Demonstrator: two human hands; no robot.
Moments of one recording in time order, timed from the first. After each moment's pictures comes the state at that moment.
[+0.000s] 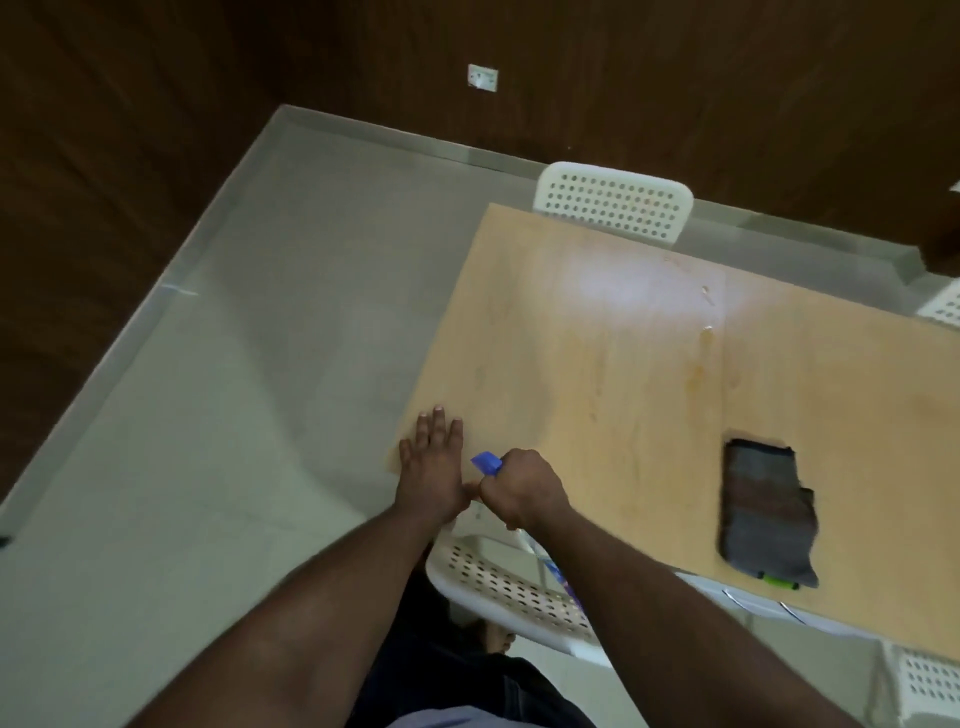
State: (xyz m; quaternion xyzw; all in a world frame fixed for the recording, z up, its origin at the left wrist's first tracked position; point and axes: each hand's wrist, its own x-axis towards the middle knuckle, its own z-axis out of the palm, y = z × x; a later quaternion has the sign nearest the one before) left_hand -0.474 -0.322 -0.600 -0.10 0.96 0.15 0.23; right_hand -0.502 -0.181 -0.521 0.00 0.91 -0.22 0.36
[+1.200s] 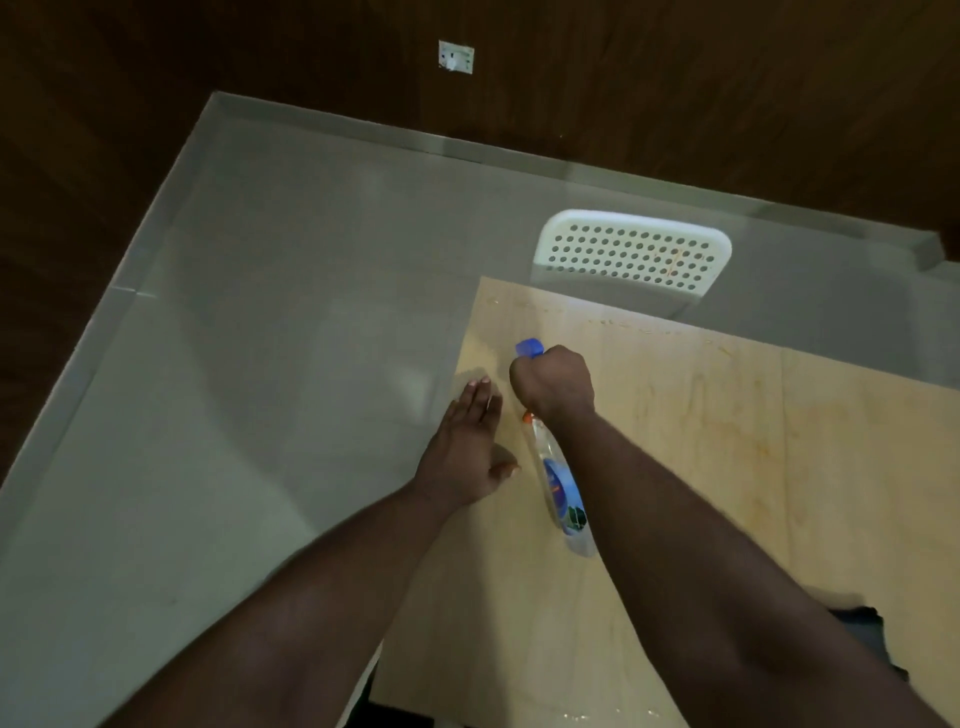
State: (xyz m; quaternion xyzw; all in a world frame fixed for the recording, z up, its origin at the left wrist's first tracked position) left_hand -0.763 -0.394 -0.625 0.08 0.96 0.21 0.13; right_hand -0.863 -0.275 -0.522 0.16 0.91 -0.32 0.20
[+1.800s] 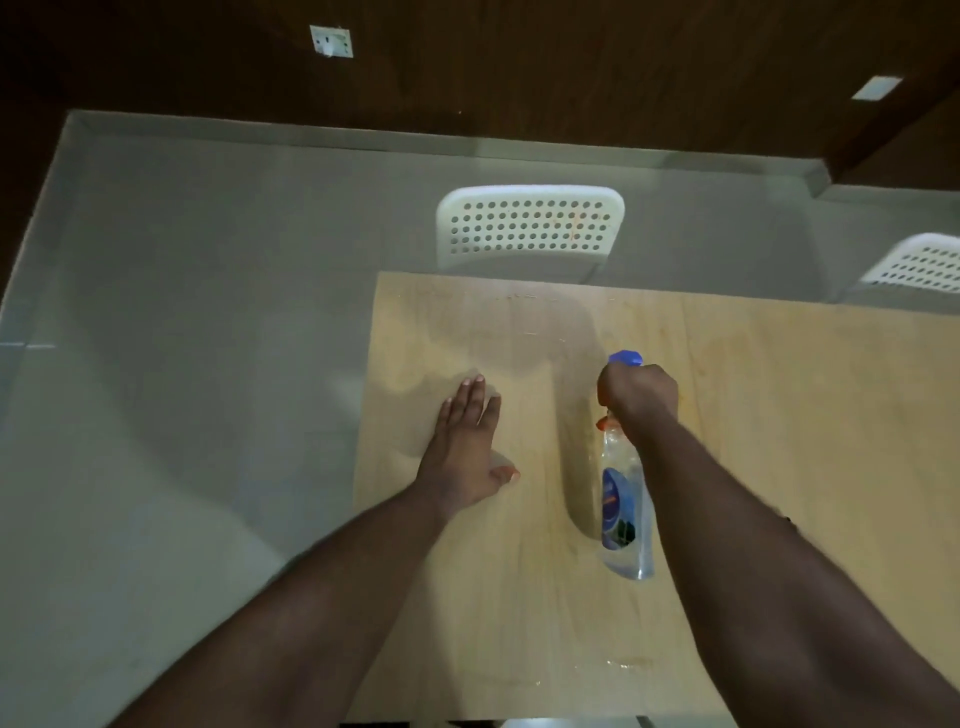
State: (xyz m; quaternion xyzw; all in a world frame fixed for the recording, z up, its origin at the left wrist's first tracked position) left_hand -0.775 -0.294 -0.615 0.14 0.96 0.18 0.19; right_hand -0.842 -0.080 -0.509 0.42 0.83 -0.34 0.14
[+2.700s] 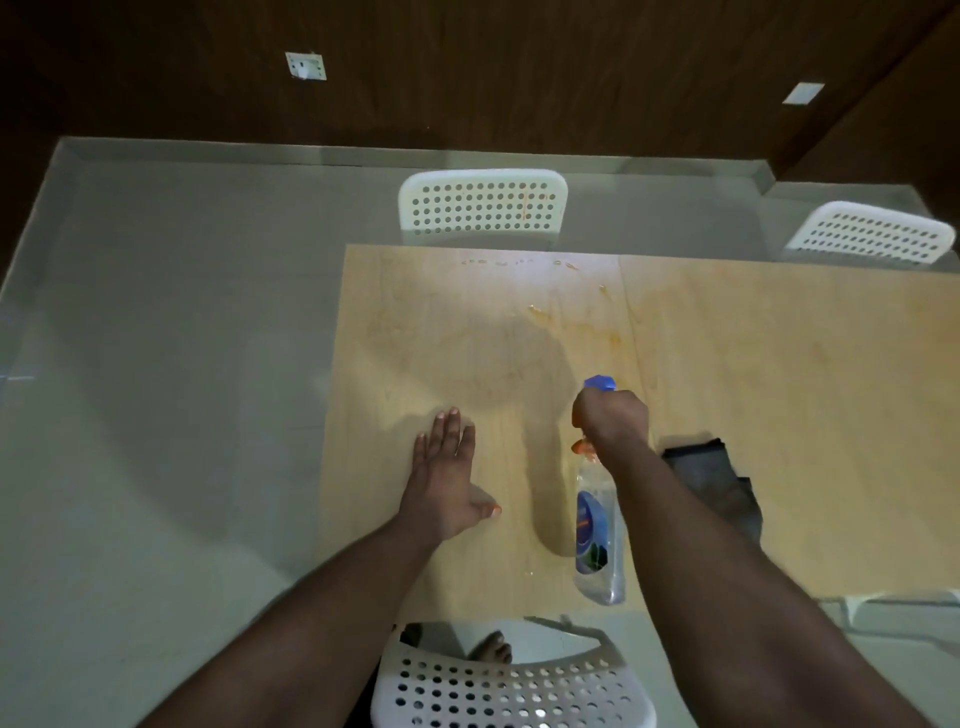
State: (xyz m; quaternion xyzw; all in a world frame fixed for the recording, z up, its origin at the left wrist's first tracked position) left_hand -0.642 -0.262 -0.612 0.12 0.95 0.15 0.24; right_hand -0.702 -0.048 -0.491 0.43 0.80 -0.39 0.15
